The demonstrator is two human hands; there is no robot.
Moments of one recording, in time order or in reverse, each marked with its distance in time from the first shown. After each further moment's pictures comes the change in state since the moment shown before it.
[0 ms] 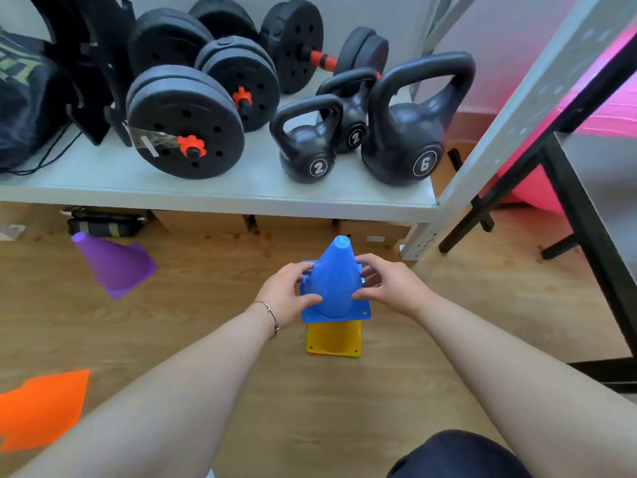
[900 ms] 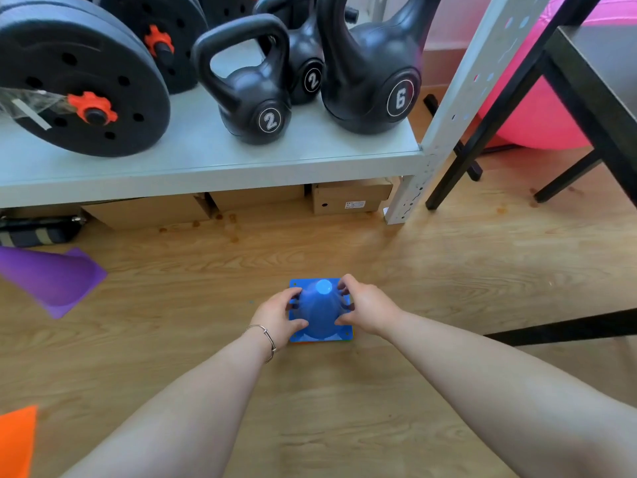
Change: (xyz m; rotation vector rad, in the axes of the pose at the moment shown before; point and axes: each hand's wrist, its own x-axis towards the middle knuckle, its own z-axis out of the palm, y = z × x) left_hand 0.018 -0.087 0.101 0.031 -0.179 -0.208; right_hand 0.018 0.084 0.110 -0.067 -0.055 0.174
